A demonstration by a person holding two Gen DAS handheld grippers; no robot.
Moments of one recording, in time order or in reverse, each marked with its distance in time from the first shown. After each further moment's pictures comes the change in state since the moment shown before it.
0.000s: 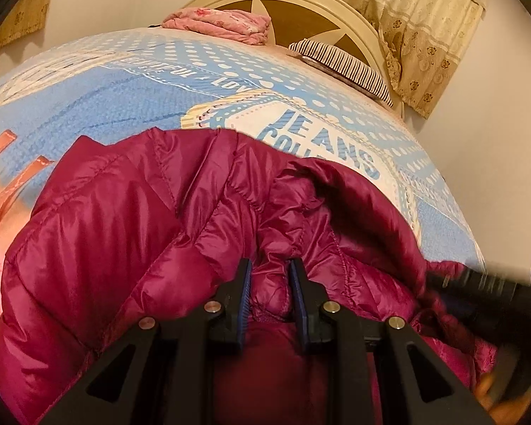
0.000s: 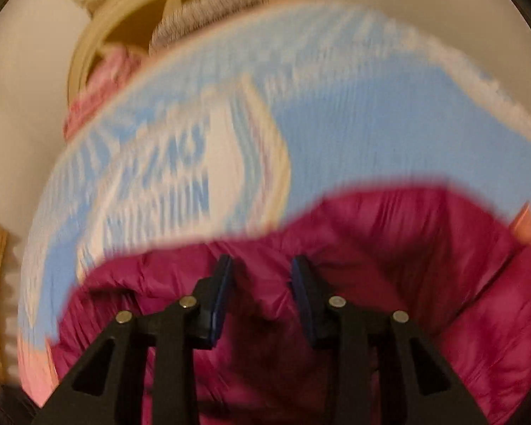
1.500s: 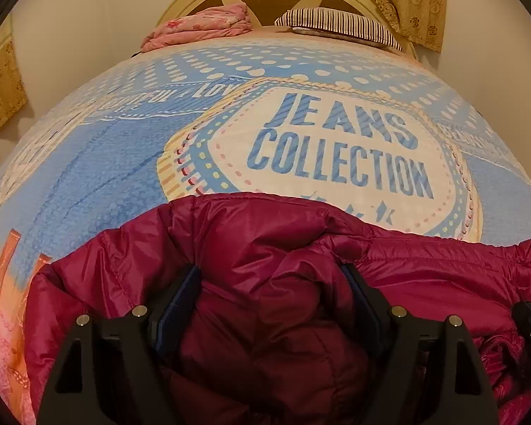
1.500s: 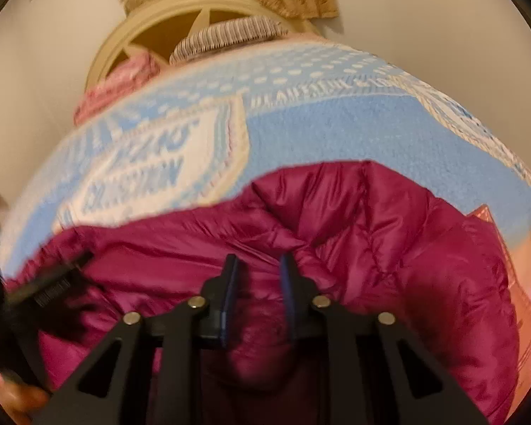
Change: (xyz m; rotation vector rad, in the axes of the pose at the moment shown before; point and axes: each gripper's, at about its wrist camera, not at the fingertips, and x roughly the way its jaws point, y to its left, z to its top) left arm 0.047 -0.032 0.032 0.282 0.080 0.236; right arm -0.028 -0.031 -0.048 -0.188 -0.193 -0.081
